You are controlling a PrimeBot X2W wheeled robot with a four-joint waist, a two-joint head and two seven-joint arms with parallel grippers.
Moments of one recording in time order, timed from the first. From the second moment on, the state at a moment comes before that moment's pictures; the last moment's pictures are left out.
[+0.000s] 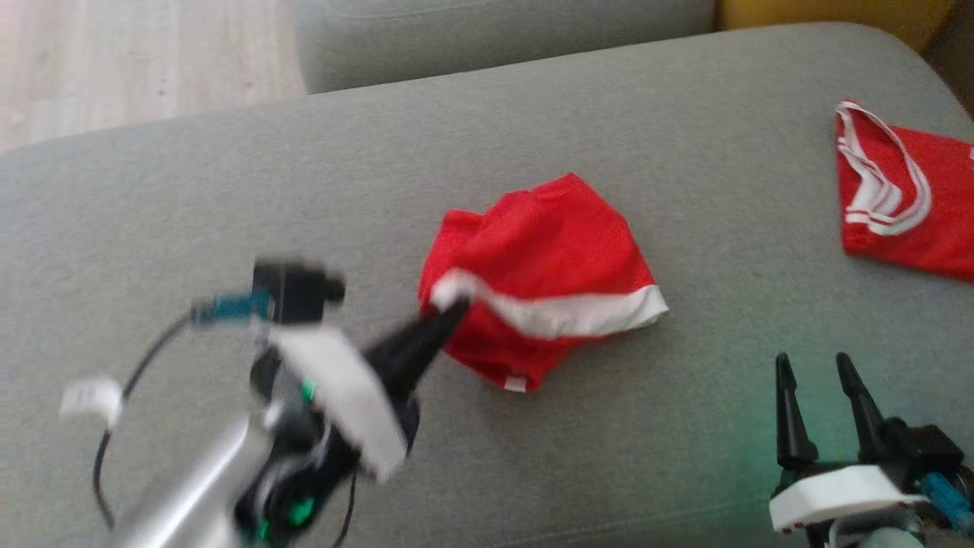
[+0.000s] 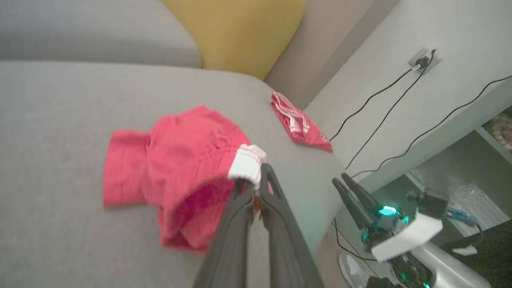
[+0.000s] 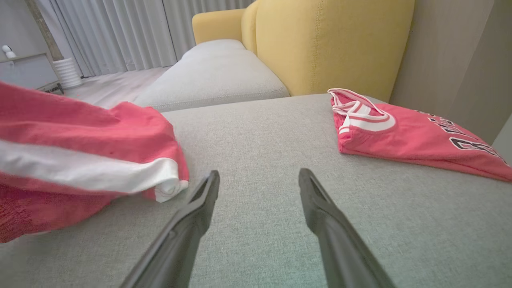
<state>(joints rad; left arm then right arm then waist) -0.37 0.37 -0.70 -0.07 -0.99 0.03 0.20 0.05 -0.04 -0.07 0.28 0.09 0.13 -0.25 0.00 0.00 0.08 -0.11</state>
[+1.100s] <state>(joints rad) 0.07 0.42 -0.66 0.07 -0.86 0.19 -0.21 0.08 -0.04 -0.07 0.29 0.03 0.13 -0.25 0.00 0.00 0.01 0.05</state>
